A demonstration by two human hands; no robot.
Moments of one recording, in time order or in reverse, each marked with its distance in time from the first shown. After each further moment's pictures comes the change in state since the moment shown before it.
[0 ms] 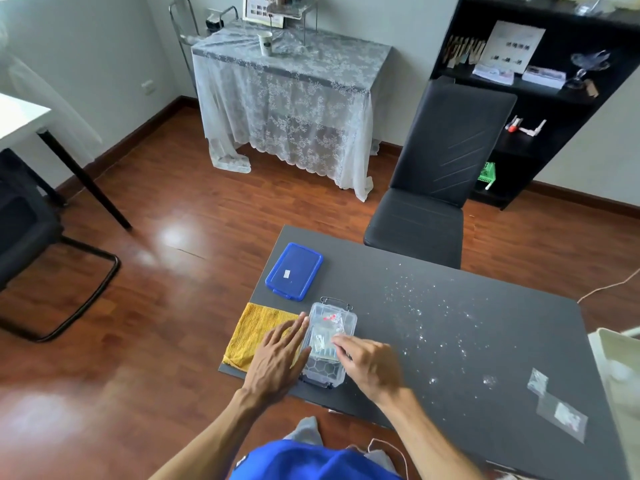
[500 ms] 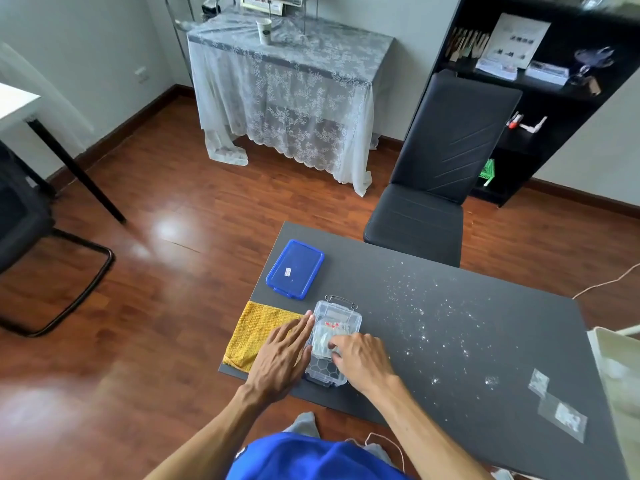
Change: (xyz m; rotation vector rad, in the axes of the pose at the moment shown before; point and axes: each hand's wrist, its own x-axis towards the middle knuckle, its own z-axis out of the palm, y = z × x) left_hand 0.005 -0.010 0.009 -0.050 -0.064 0.038; right_hand 0.026 -0.007 0.015 -0.162 -0.525 0.182
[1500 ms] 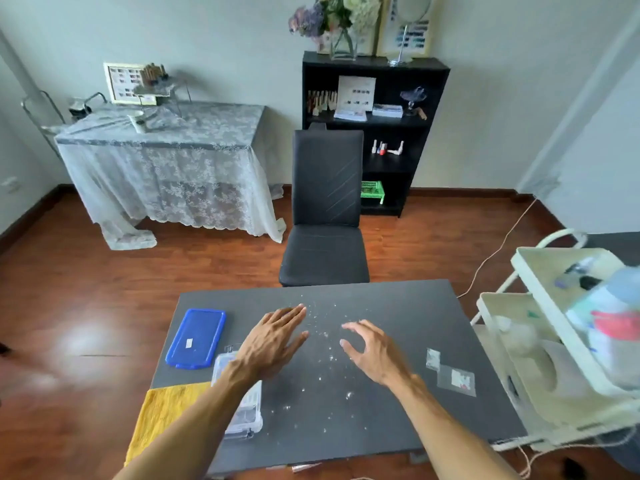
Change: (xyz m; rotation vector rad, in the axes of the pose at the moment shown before) left_hand 0.158 0.144 -0.028 0.084 -0.089 0.370; right_hand -0.097 0.177 -0.062 0.444 0.325 0.379
